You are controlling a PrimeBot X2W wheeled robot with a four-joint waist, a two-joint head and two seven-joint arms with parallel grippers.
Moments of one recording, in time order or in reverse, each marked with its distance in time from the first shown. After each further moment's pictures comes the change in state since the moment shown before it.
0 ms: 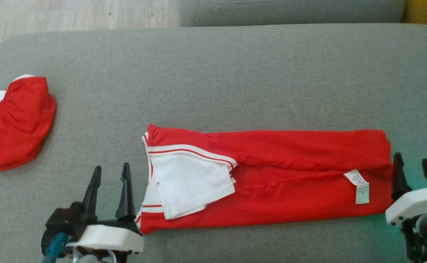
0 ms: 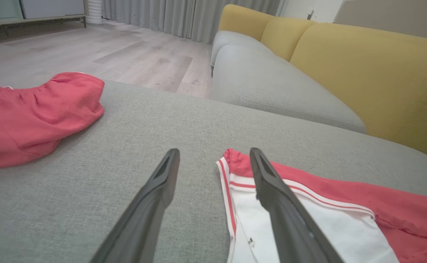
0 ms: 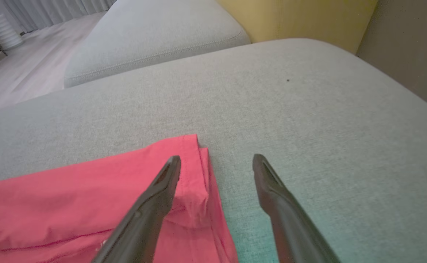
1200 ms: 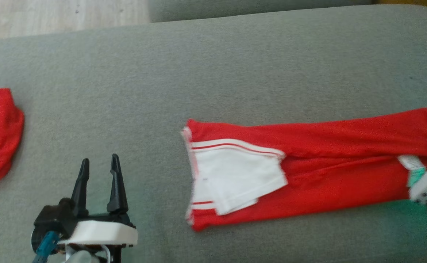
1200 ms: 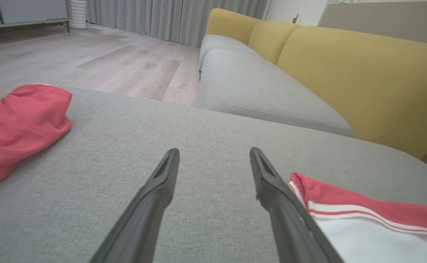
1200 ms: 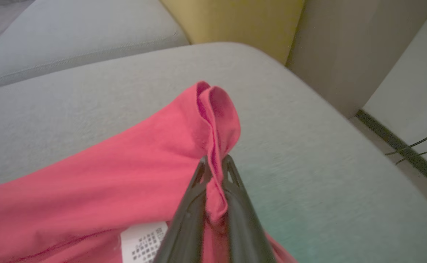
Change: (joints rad) left arm 0.006 0.001 0.051 -0.052 0.016 0.041 -0.005; right arm -0.160 -0.057 -0.076 0.201 -0.093 0.001 -0.004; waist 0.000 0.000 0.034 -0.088
